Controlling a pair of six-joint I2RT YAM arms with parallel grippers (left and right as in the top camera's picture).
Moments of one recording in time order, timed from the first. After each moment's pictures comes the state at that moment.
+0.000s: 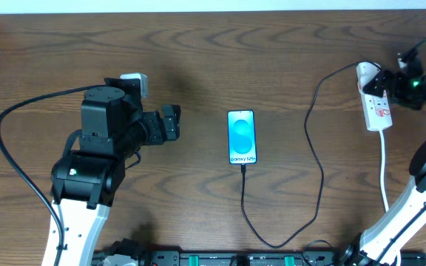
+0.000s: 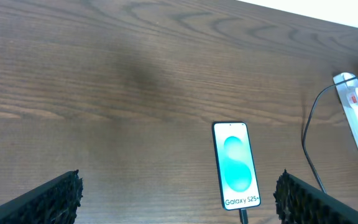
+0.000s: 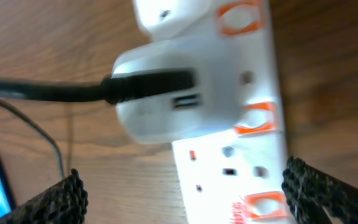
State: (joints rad) left arm -0.16 1.05 1.09 -0.76 0.17 -0.27; right arm -0.46 2.20 1.79 -1.03 -0.47 -0.23
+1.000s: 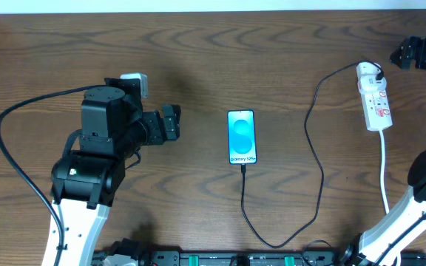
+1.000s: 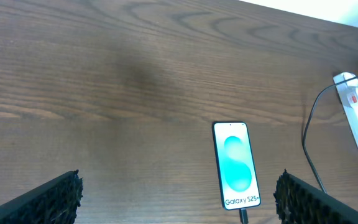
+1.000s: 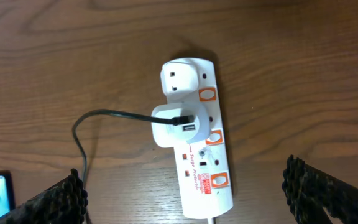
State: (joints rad) left arm -0.16 1.05 1.09 -0.76 0.17 -0.27; right arm -0.44 2.09 2.10 -1.20 -0.34 -0.24
